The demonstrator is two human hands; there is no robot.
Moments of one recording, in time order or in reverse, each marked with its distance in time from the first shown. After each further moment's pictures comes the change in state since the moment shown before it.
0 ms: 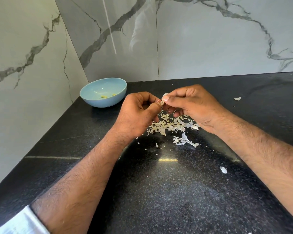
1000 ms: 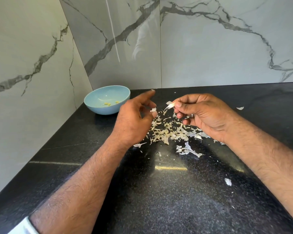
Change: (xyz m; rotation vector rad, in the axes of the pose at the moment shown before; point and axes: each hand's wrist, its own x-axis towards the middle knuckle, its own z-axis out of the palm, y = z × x) left_hand 0.007 -0.009 -0.014 0.194 0.090 0.067; right_hand -0.004 -0.009 -0.014 0.314 -0.042 0.151
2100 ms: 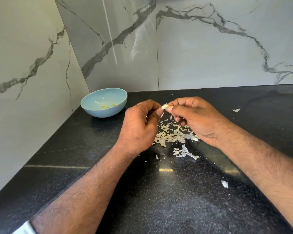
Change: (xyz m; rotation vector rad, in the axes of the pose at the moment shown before) left_hand -0.008 0.010 0.020 -0.038 0.039 0.136; right_hand 0.001 0.008 0.010 -0.269 0.029 -0.137
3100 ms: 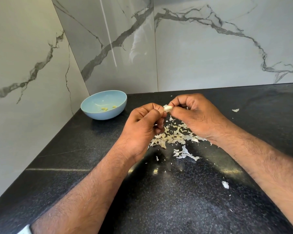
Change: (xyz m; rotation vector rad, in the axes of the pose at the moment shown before) left_hand -0.001 0.019 0.005 -0.855 -0.160 -0.302; right_hand -0.006 -0.015 0.000 -0.304 0.072 -0.198
